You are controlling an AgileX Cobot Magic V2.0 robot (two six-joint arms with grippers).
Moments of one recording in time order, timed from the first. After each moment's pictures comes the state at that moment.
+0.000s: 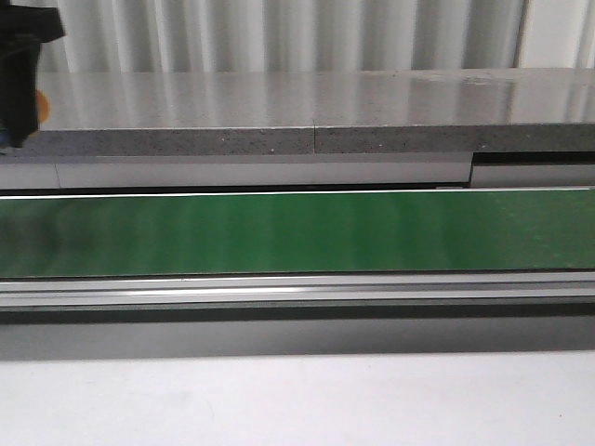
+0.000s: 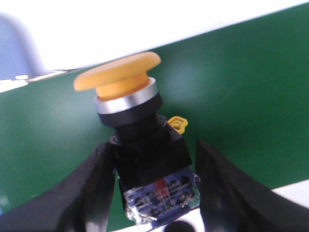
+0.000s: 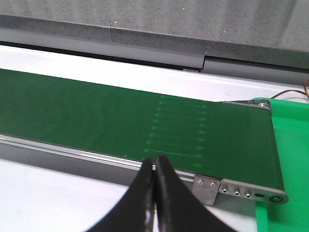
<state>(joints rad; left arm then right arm) -0.15 1.74 -1.55 -0.01 1.23 0.14 0.05 0.25 -0.45 0.17 0.59 -0.16</state>
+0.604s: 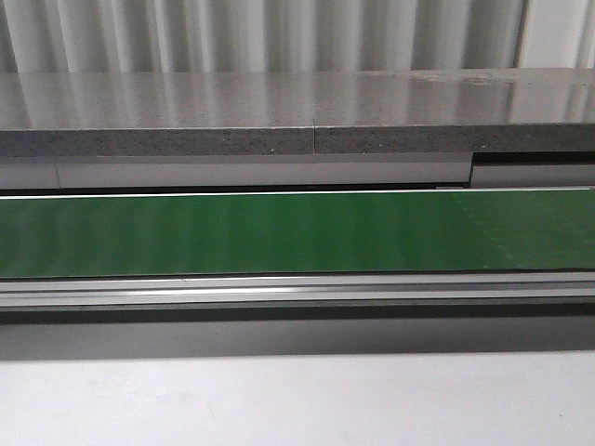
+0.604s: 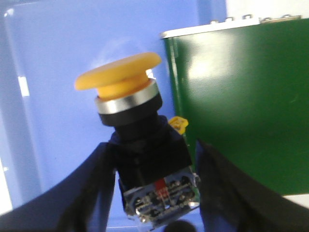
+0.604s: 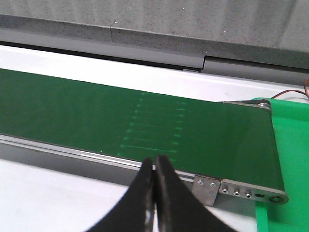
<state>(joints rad) 0.31 1.75 -1.55 0.00 1.22 0.44 0.05 0.25 -0.45 0.17 0.59 -0.16</state>
